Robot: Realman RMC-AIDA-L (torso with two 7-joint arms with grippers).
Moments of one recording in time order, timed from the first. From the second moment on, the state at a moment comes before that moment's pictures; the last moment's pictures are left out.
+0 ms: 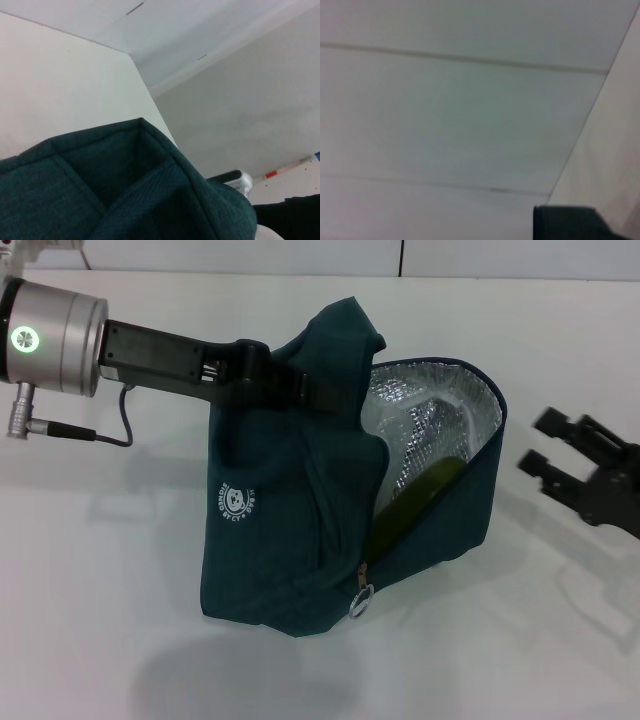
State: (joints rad) left arm -0.69 -2.00 0.80 0.84 1.95 1.84 -2.48; right arm 0.42 2.02 -1.20 -0.13 -0.99 -1.52 1.98
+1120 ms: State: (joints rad) left arm -0.70 -2.01 0.81 0.84 1.95 1.84 -2.47; right arm 0.49 2.02 -1.31 -0.17 -0.98 -1.48 1.89
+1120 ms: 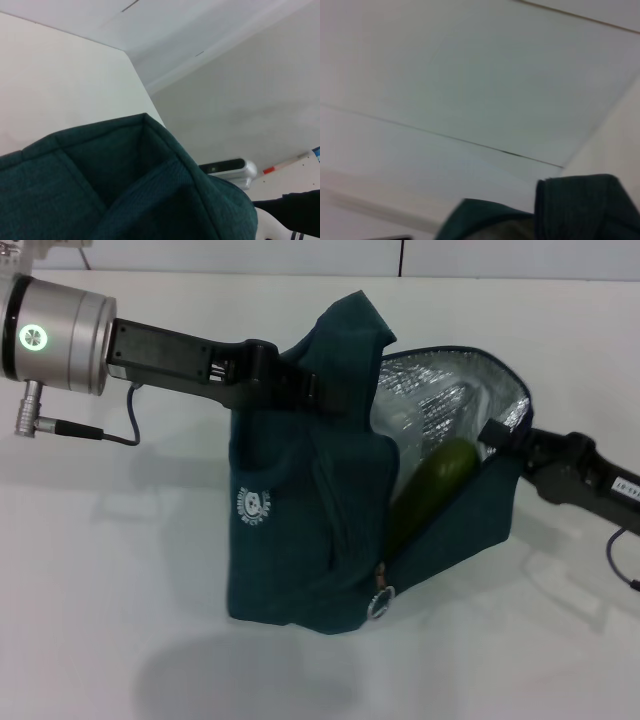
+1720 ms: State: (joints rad) left arm -0.76 -2.05 0.82 0.72 1.94 1.76 -2.40; right arm 0.42 1.98 -1.29 -0.32 -0.85 -1.69 1.80
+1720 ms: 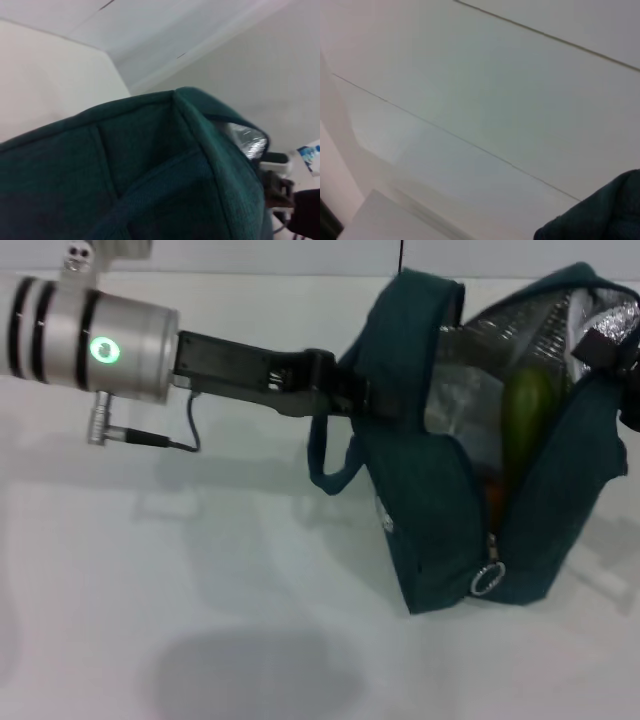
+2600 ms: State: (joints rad) left arm -0.75 -2.05 0.83 0.68 1.99 1.69 -2.38; right arm 0.39 1.97 -1.29 -0.29 -0.88 -1.65 1.67
